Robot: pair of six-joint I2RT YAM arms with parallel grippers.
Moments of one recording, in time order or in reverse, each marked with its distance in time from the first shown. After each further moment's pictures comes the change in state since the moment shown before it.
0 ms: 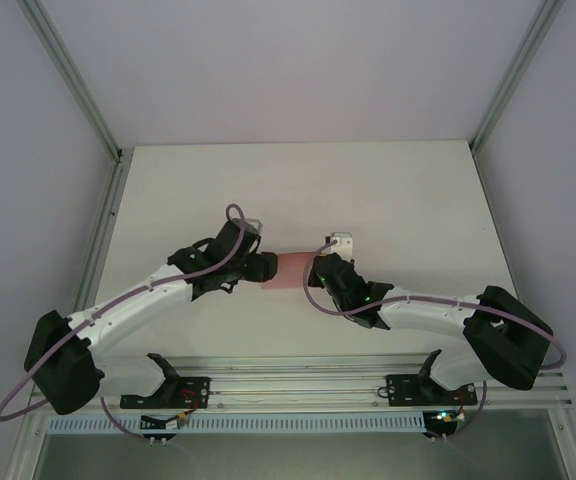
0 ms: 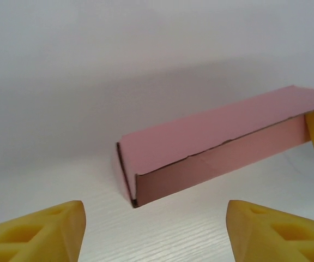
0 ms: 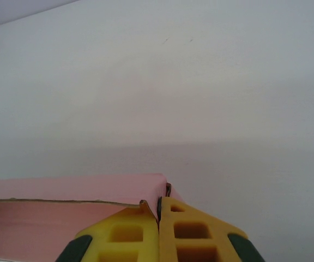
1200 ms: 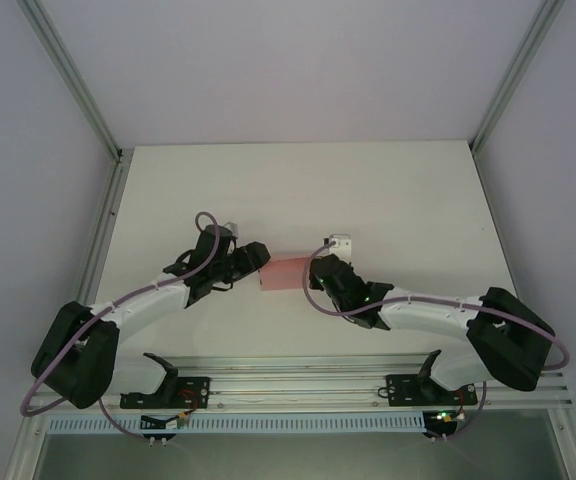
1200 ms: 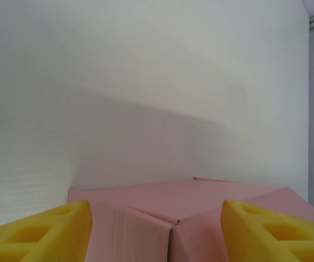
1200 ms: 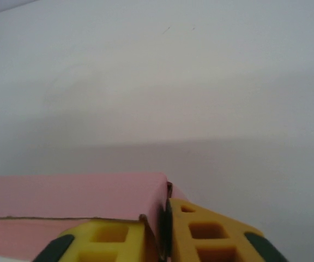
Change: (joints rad) left arm 0.219 0.059 -0.310 0.560 0.322 -0.386; right arm 0.021 -0.023 0.014 -0.071 -0.019 0.018
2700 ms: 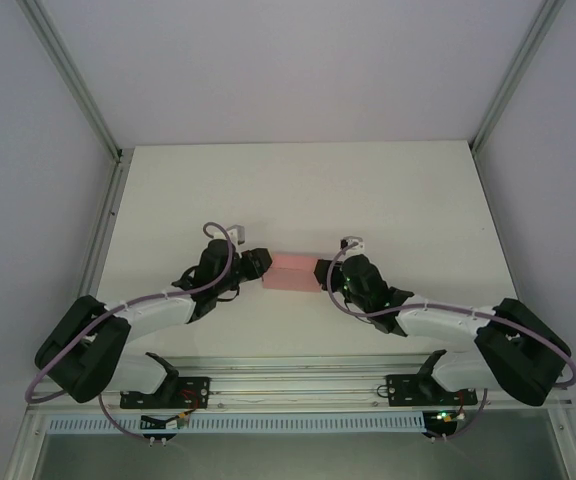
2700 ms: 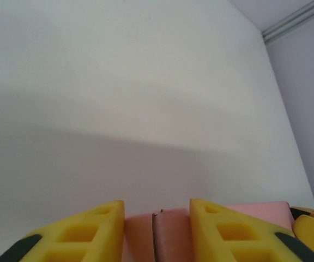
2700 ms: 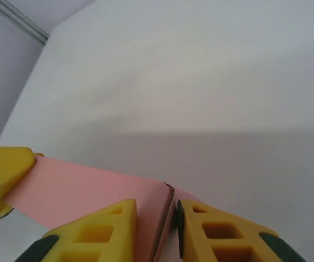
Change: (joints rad) left arm -0.073 0.048 -0.166 0.415 -0.107 0.110; right arm -0.153 -0.050 -0.193 0.300 -0.301 0.057
